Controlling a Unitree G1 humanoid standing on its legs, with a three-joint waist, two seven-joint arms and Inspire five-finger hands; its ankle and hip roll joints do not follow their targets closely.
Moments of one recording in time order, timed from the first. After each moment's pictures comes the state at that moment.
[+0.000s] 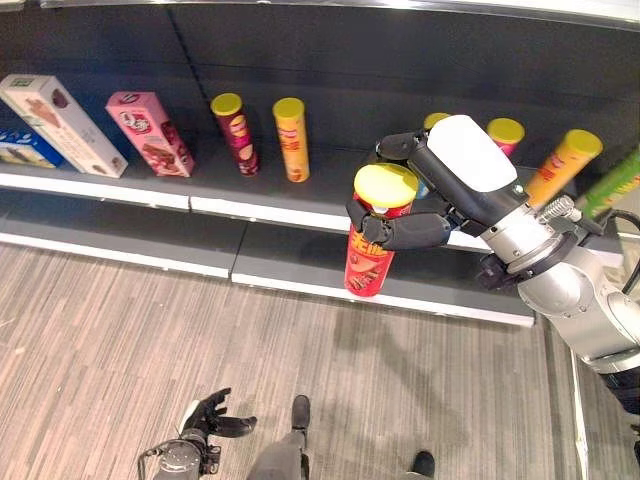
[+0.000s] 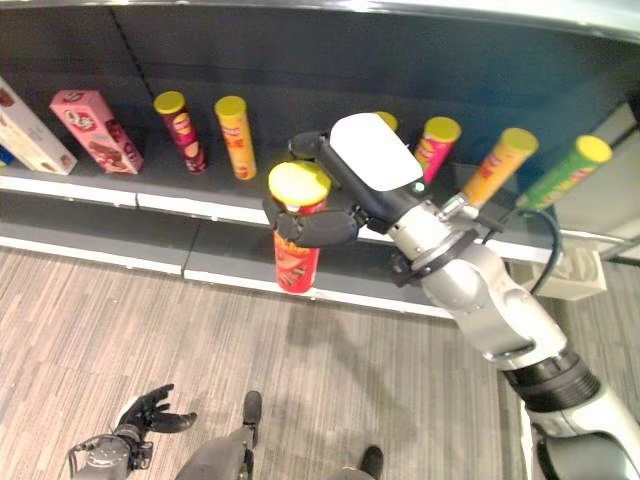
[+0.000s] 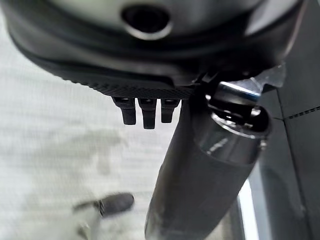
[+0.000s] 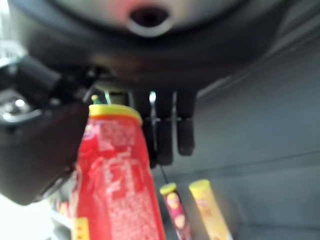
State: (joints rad) left arm 0.01 0.35 -0.10 0.98 -0.14 -0.08 0.02; right arm -0.53 -0.90 0.31 -0.25 -0.32 -0.15 -0.06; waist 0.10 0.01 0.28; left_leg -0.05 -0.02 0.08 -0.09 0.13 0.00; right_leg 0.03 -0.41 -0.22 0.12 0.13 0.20
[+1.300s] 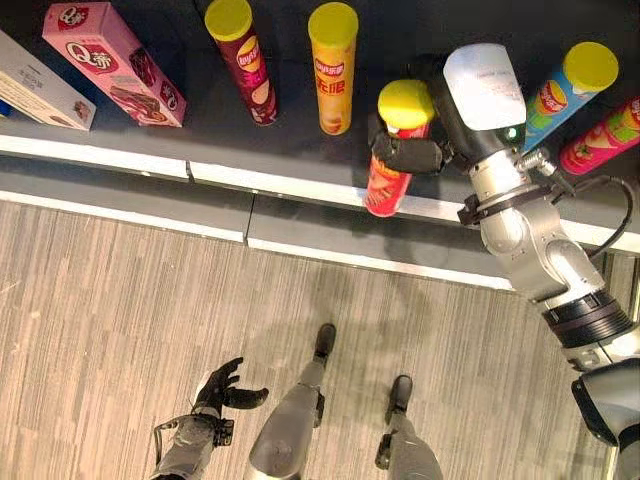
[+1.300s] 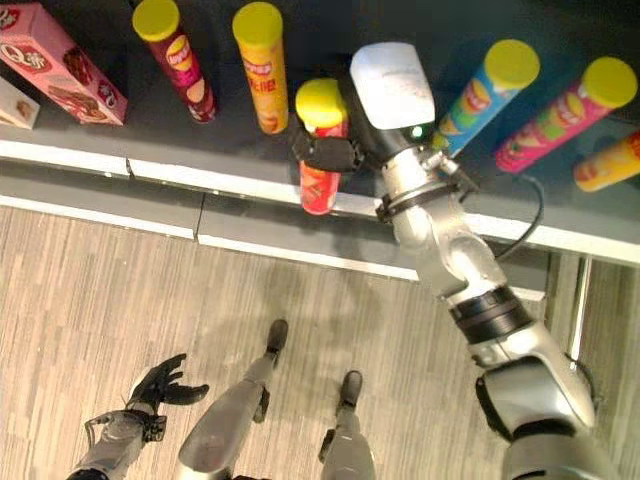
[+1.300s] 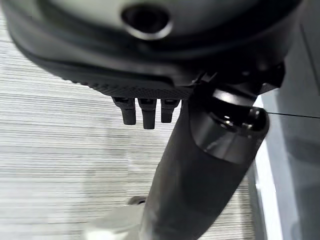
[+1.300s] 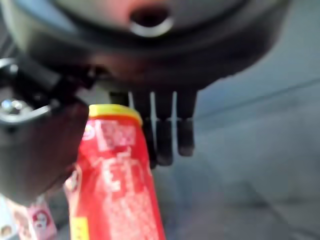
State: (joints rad) left arm -0.01 0.33 -0.19 0.85 -0.23 -0.09 0.08; right arm -0.80 -0.77 0.42 0.15 -0.59 0.01 -0.32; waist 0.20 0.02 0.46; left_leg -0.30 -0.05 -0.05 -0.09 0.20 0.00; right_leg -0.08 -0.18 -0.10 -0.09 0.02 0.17
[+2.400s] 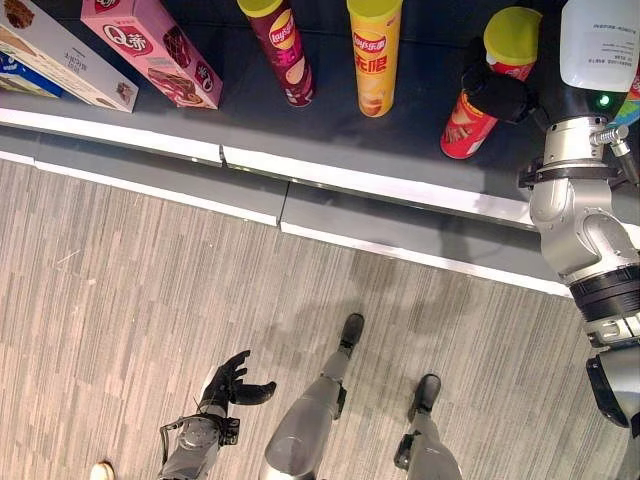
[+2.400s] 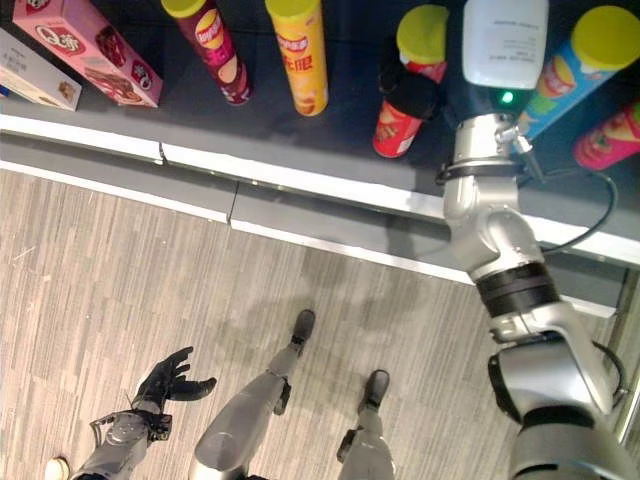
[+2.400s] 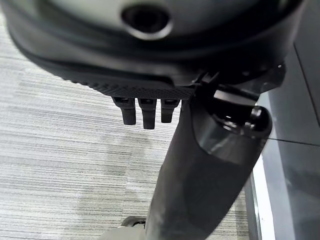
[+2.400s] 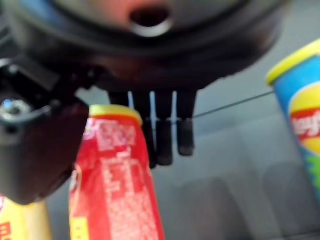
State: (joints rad) left arm -0.03 0.33 -0.24 0.79 -0.27 -0.14 0.11; right arm -0.98 -0.82 0.38 0.43 -0.61 0.12 -0.58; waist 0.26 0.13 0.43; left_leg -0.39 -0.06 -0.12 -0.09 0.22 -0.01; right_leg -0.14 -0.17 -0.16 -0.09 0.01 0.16
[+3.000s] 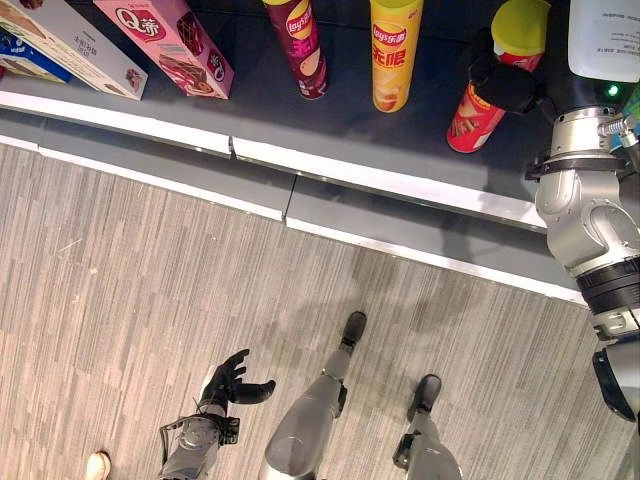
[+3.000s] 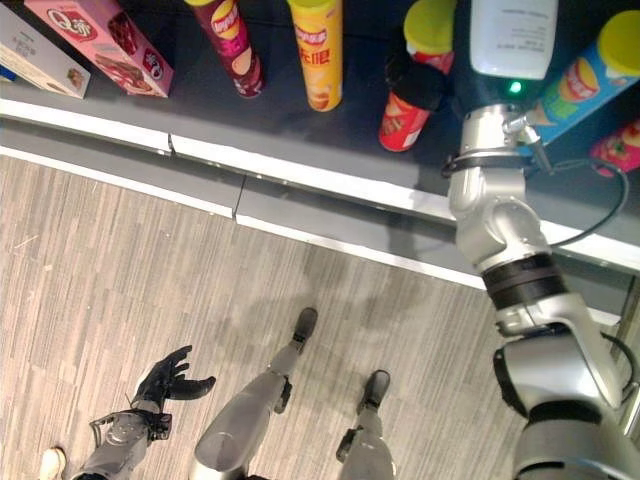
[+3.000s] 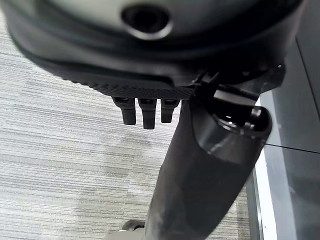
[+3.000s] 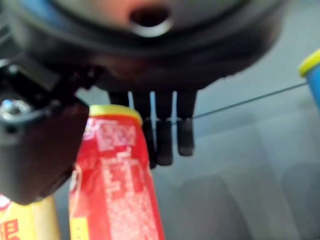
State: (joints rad) left arm -0.03 0.33 -0.24 0.78 -0.27 -0.15 0.12; right arm -1.02 -0.85 0.41 0.47 -0.58 0.12 -0.59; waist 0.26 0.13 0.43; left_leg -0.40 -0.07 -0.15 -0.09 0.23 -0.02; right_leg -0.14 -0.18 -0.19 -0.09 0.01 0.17
